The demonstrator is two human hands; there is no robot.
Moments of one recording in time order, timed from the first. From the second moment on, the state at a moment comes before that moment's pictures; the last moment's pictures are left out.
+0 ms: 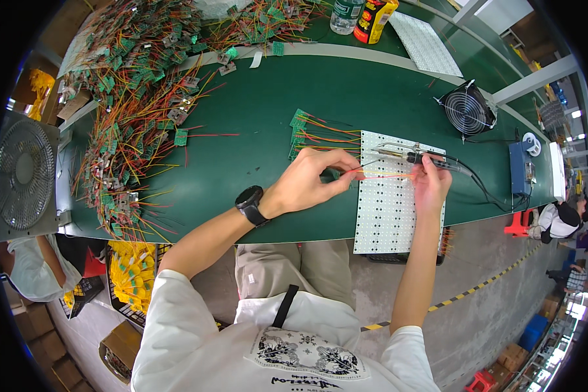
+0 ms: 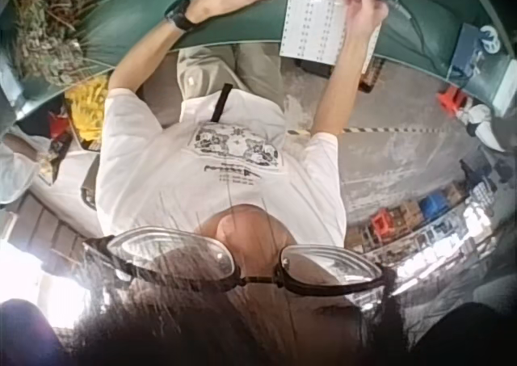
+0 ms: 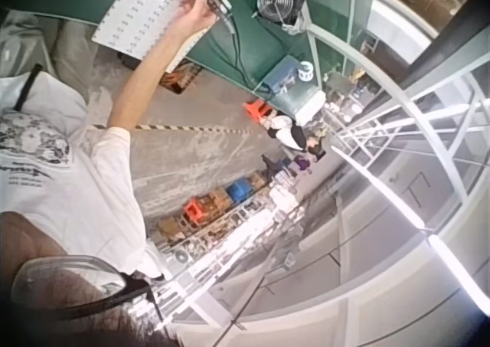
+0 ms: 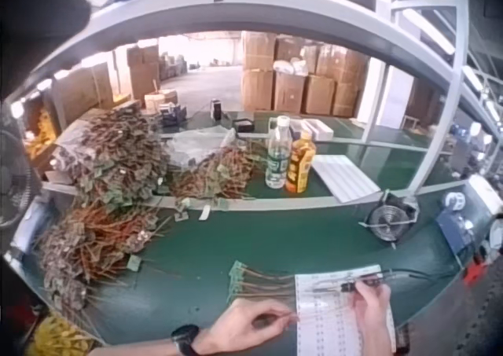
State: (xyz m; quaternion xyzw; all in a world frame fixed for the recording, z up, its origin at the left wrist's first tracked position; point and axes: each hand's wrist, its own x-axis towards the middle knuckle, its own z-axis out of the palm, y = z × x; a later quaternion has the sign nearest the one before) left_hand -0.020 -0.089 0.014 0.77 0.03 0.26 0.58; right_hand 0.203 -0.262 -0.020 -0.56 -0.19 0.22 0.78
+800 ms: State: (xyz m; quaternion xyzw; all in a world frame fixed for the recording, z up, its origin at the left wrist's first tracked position) left_hand -0.012 -0.096 0.000 0.89 0.09 0.26 0.37; right_hand 0.200 -0.260 -0.020 -0.58 -0.21 0.20 0.76
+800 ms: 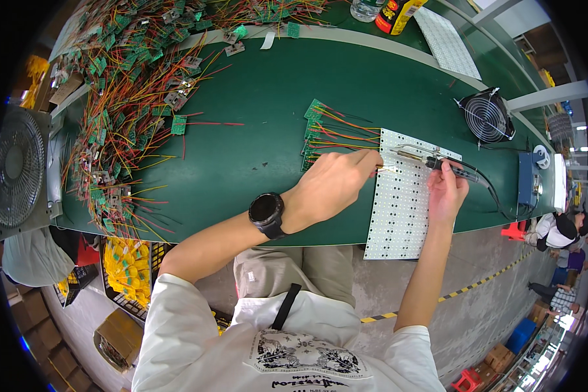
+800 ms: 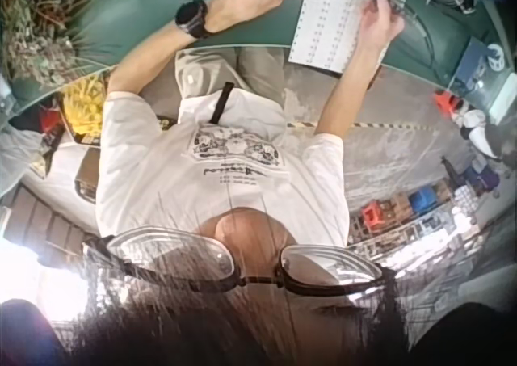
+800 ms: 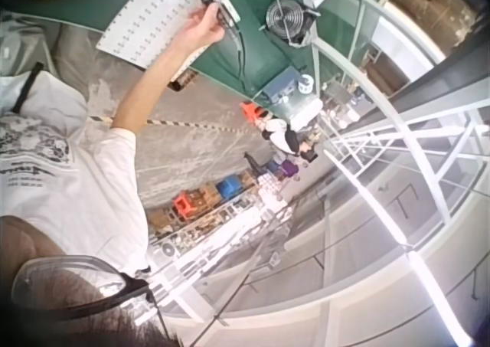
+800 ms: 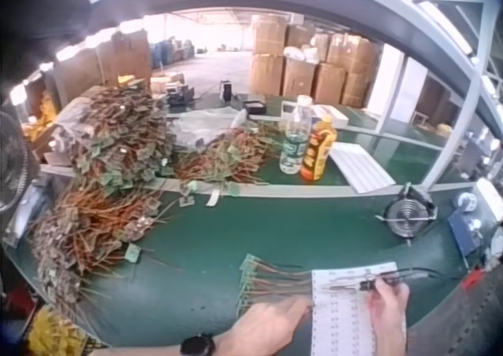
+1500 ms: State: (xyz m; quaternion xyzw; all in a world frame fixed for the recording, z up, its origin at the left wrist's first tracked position) left_hand -0.009 -0.105 -0.014 0.91 0.14 0.26 0.30; right_hand 0.198 -0.265 -0.022 -0.59 -0.25 0.09 0.77
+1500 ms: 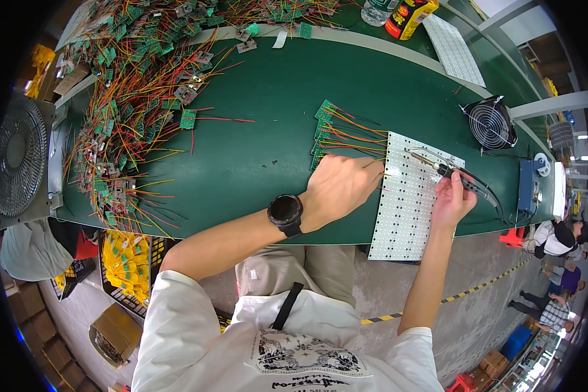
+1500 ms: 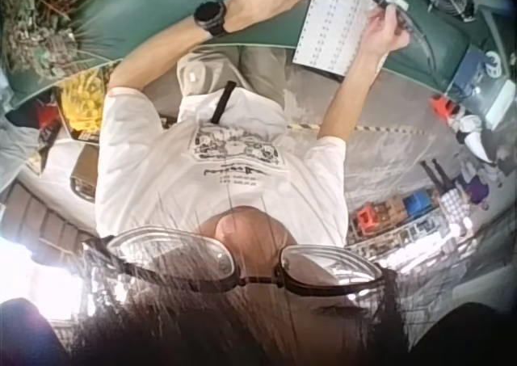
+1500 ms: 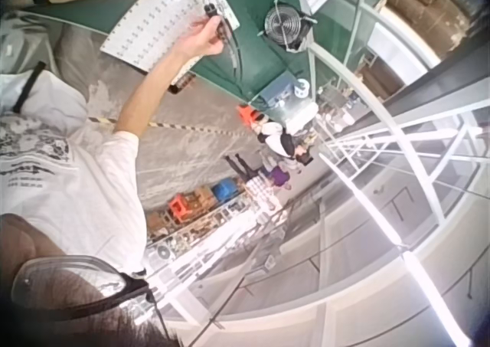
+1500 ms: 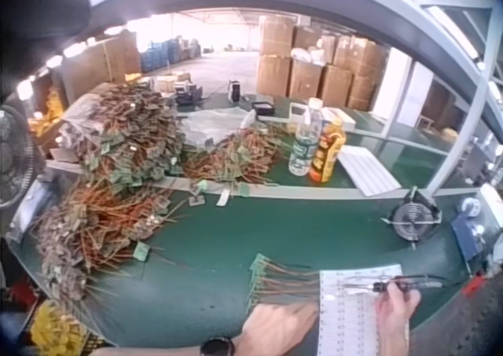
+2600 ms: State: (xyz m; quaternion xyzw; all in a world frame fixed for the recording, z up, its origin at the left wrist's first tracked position) left_hand -0.006 -0.103 -0.016 0.87 0.21 0.30 0.34; right_hand 0.197 -0.270 -0.022 -0.61 -0.28 0.21 0.71
